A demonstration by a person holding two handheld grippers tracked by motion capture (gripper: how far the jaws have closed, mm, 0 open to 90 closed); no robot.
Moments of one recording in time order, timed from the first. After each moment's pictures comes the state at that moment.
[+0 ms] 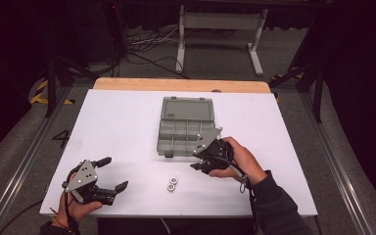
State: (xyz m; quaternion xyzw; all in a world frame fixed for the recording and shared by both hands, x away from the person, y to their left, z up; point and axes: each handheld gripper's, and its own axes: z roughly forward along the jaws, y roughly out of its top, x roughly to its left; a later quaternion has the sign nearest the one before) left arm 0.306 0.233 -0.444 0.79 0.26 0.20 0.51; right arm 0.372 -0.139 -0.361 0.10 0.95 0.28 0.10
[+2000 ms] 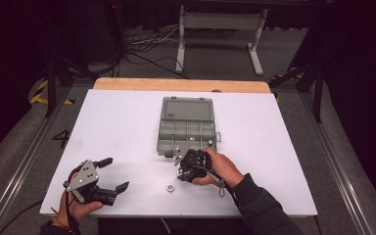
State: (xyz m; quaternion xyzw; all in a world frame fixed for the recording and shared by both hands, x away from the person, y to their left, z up) left arm 0.307 0.232 -0.446 0.80 0.26 0.19 0.51; right arm 0.380 -0.096 -0.411 0.08 0.97 0.23 0.05
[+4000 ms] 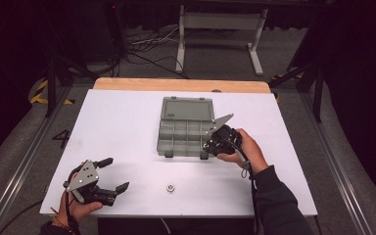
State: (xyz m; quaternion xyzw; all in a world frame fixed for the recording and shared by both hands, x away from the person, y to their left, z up) left arm 0.307 0.231 -0.445 0.80 0.26 0.19 0.51; right arm 0.426 -0.178 -0.384 0.22 0.93 0.26 0.12
